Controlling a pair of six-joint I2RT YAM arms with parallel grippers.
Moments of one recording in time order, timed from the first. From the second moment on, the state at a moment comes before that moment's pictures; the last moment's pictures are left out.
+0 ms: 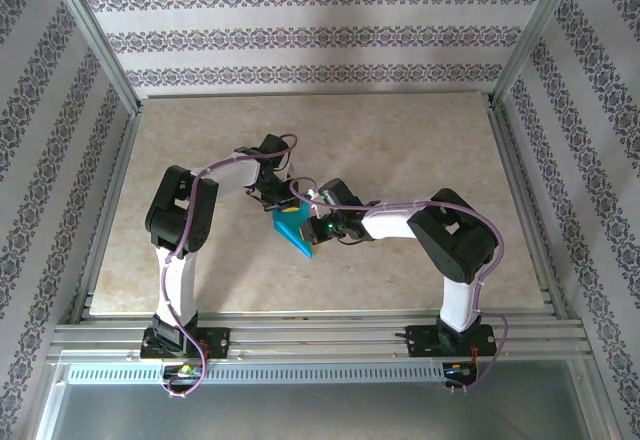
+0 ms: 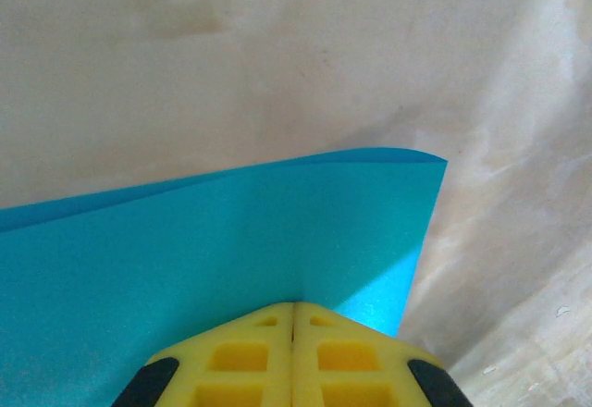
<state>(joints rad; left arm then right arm) -0.38 2.07 1.41 -0.68 0.43 -0.53 0.72 1.88 0.92 0.06 -0.40 0.42</state>
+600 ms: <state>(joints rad) -0.34 1.89 1.28 -0.62 0.43 -0.63 0.71 1.89 0.94 0.05 -0.39 0.42</state>
